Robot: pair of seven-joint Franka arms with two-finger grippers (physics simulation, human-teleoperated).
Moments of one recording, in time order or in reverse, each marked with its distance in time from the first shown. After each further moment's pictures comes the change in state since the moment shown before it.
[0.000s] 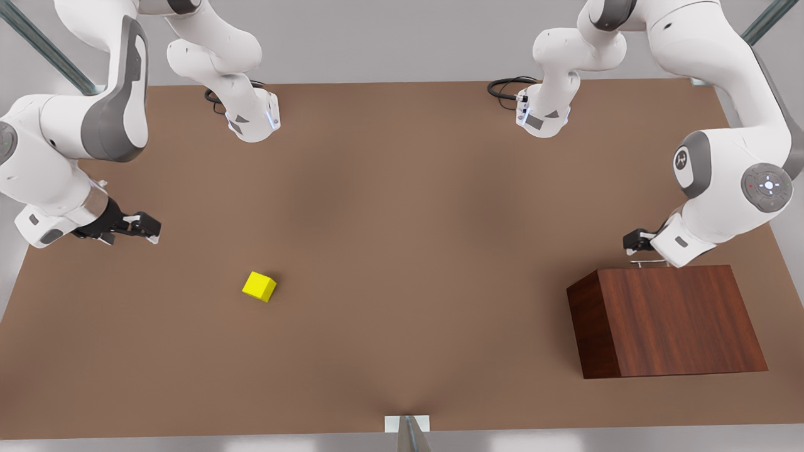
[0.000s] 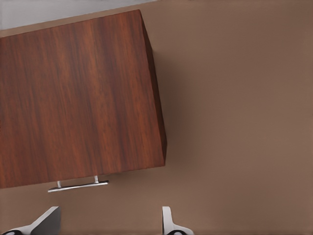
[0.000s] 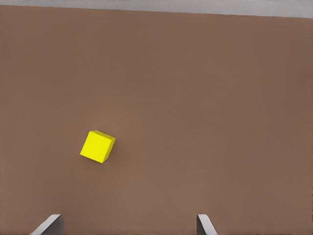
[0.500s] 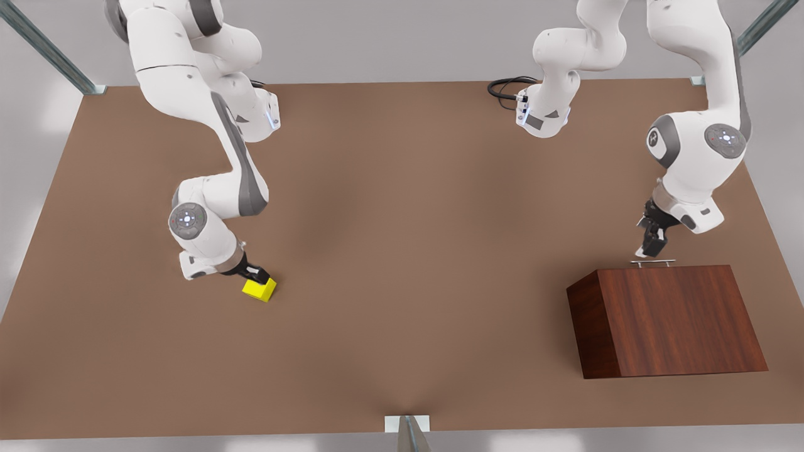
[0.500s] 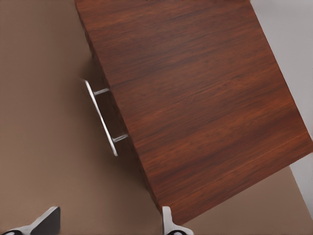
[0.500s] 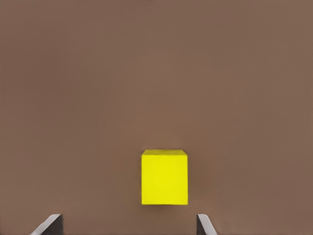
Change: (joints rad) left arm 0.011 -0.316 0.075 -0.711 -0.011 0.648 -1.310; right arm 0.139 0.225 0.106 -0.371 0.021 0.611 0.635
